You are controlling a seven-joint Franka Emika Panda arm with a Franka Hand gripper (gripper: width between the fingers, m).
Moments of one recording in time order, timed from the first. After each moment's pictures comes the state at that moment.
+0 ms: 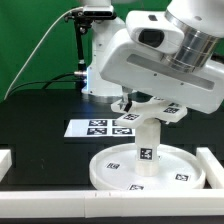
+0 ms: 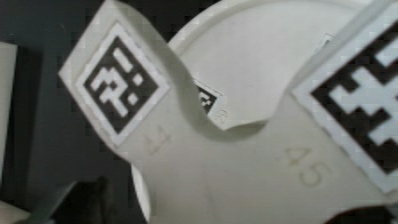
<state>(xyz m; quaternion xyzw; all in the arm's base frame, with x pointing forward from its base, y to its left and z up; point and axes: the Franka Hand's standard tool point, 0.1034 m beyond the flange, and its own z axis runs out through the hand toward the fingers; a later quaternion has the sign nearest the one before) 0.565 0.037 0.107 0.97 0.04 -0.14 0.18</state>
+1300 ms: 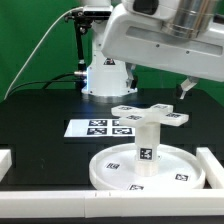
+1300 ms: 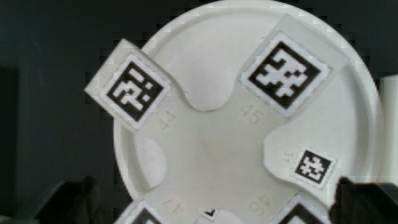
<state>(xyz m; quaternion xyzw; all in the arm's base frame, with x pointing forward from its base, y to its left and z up) 0.568 0.051 0.145 0.99 -0.02 -0.12 0.09</state>
